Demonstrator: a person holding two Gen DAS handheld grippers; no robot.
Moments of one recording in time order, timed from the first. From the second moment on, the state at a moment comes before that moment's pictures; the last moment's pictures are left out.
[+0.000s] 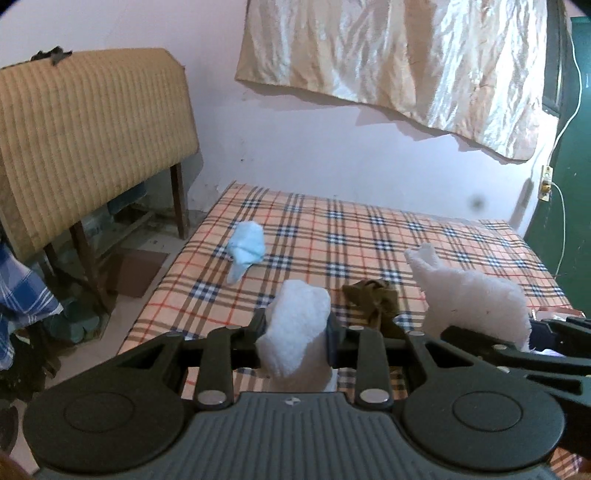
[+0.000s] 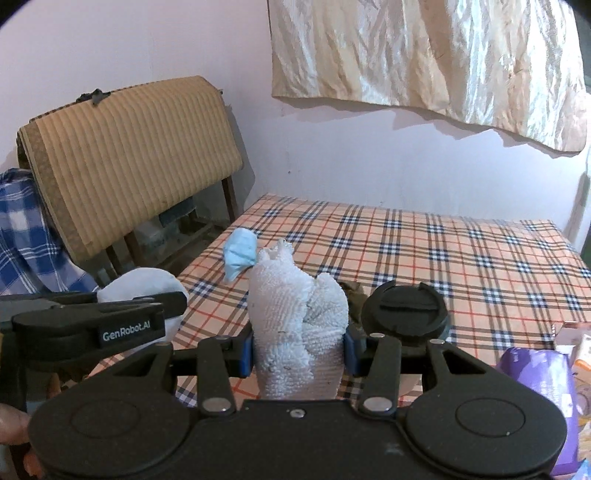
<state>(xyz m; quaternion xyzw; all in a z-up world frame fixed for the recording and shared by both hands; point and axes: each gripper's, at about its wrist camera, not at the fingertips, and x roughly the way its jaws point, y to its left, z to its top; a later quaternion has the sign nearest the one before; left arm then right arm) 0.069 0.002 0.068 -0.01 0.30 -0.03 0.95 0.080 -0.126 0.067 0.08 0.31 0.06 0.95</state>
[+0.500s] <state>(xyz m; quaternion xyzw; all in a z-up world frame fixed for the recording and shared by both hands) 0.068 -0.046 0.081 0.01 0.29 -0.07 0.95 0.064 -0.174 0.086 0.09 0.30 0.03 0.95</state>
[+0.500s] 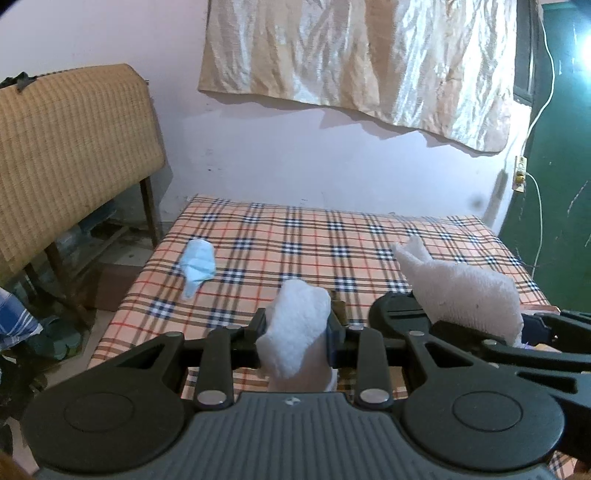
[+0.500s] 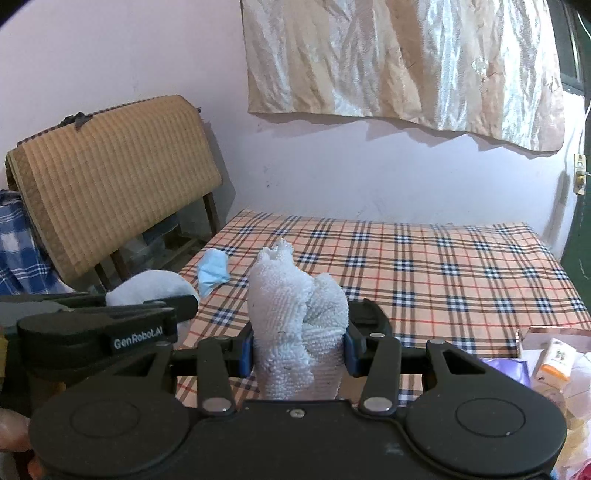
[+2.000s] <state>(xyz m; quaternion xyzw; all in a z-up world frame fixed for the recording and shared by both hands) 0.070 -0.144 0.074 0.03 0.31 -0.14 0.94 0.032 -0.285 0.080 0.13 0.29 -0.05 0.95</state>
